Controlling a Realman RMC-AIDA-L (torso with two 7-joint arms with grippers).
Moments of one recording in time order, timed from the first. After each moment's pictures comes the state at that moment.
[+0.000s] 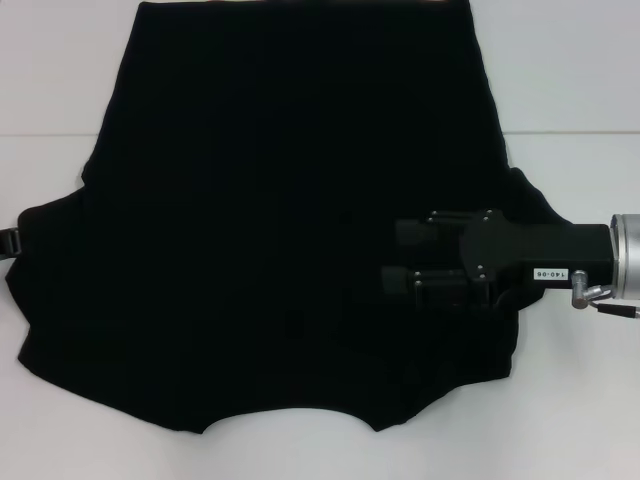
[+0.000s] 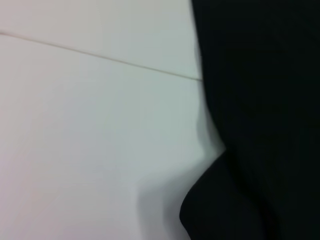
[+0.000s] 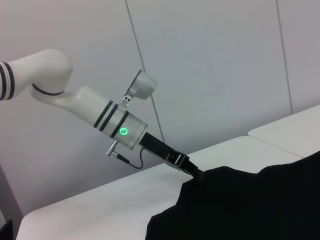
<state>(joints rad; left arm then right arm) -0.58 -2.01 0.57 0.78 2.57 0.95 -2.38 0.68 2.06 -0.72 -0.58 -1.96 -1.60 1.41</state>
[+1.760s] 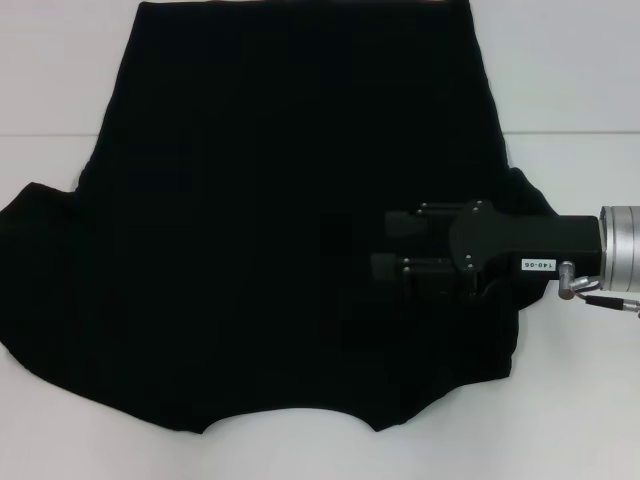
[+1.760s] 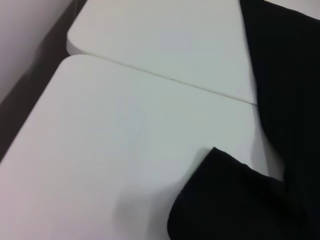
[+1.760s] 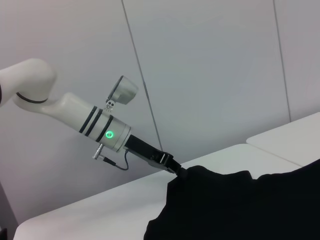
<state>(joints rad) -0.53 -2.01 0.50 0.84 2.56 0.95 -2.38 0.69 2.07 -0.72 -0.58 -1.95 -1.58 1.41</state>
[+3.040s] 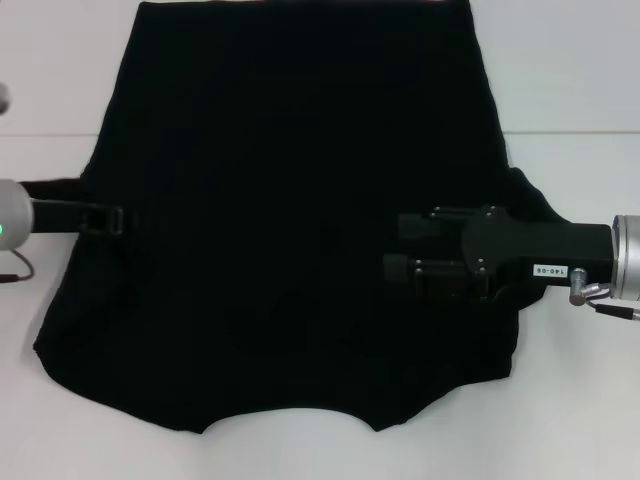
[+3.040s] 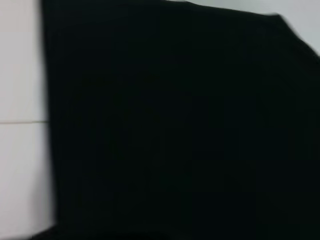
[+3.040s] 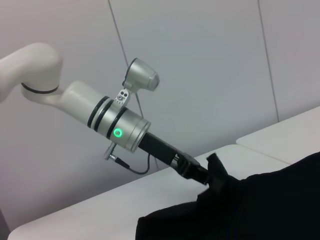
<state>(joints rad) -0.62 -2.10 0.69 0.94 2.48 1.11 -2.23 0.67 2.07 -0.70 -0.57 -1.95 -1.58 1.40</state>
